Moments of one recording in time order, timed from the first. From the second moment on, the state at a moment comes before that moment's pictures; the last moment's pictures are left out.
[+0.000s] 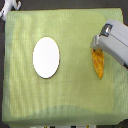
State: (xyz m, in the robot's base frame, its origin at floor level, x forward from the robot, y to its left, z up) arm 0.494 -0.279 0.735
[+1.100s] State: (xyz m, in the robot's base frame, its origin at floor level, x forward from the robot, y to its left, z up) arm 0.487 -0.288 0.765
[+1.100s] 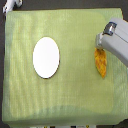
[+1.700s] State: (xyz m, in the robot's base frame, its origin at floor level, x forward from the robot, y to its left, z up) arm 0.472 -0.267 0.834
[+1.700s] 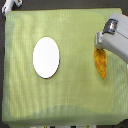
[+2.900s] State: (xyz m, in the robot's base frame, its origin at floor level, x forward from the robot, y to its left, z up) arm 0.525 -0.101 0.863
